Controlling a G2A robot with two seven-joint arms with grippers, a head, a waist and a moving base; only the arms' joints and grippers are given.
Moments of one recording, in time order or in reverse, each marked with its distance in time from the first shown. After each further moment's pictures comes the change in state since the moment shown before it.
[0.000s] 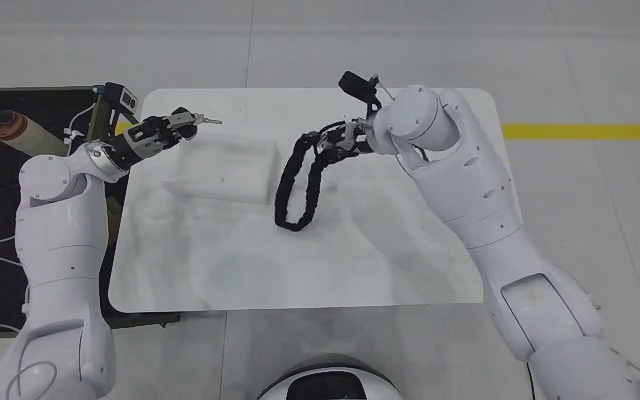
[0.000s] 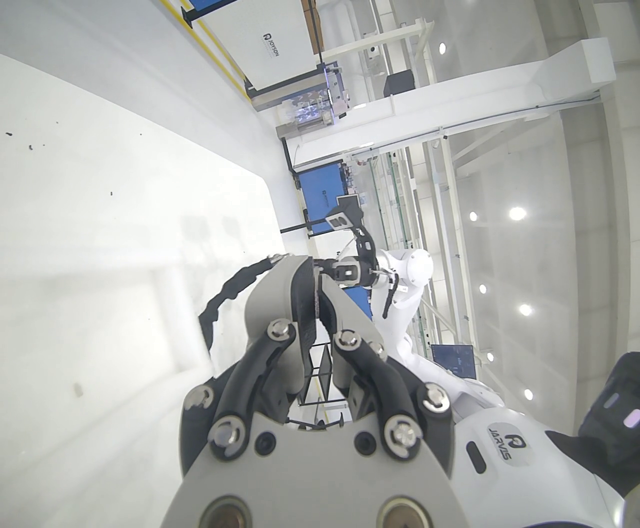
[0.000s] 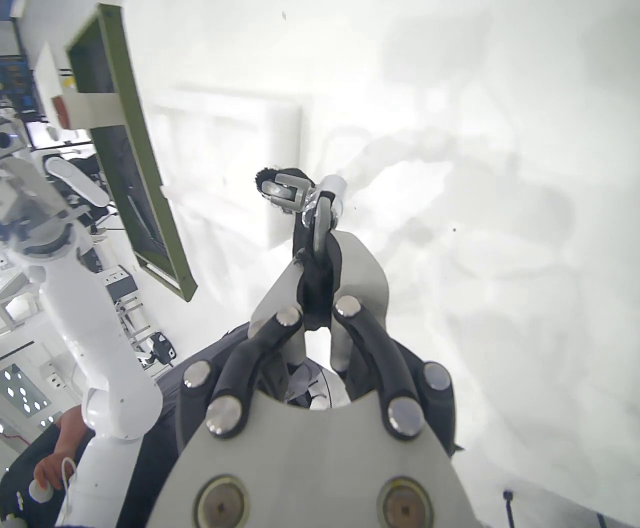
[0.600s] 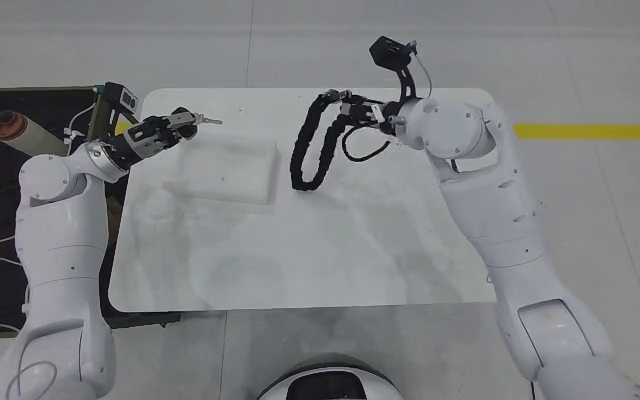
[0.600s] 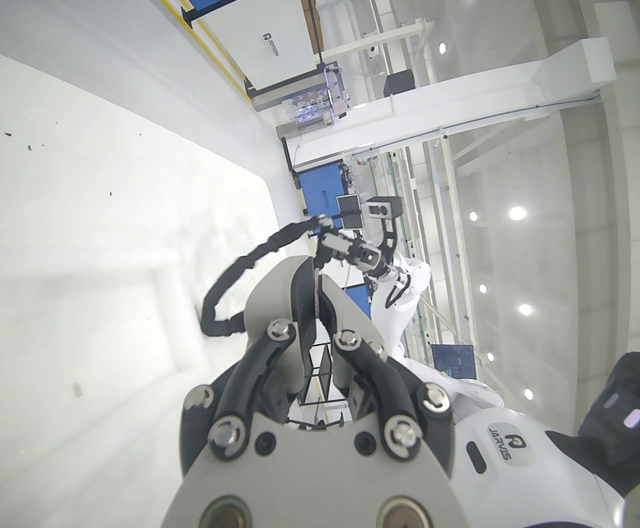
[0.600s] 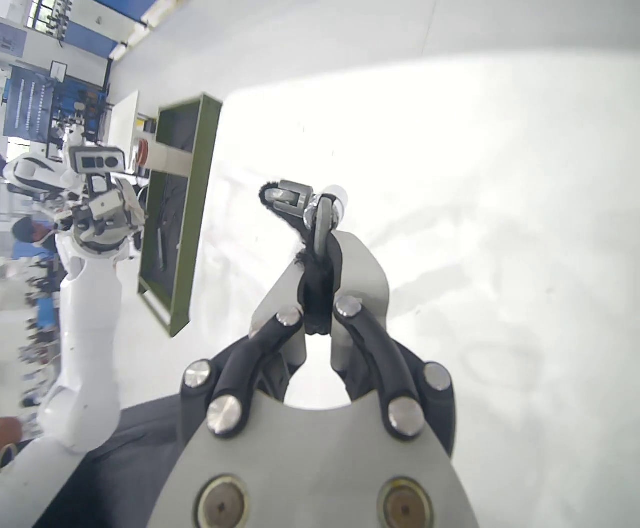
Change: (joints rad) left arm 0.000 0.000 0.000 0.000 0.000 0.000 0.000; right arm -0.137 0.064 0.135 -0.208 -0.151 -0.260 -0.248
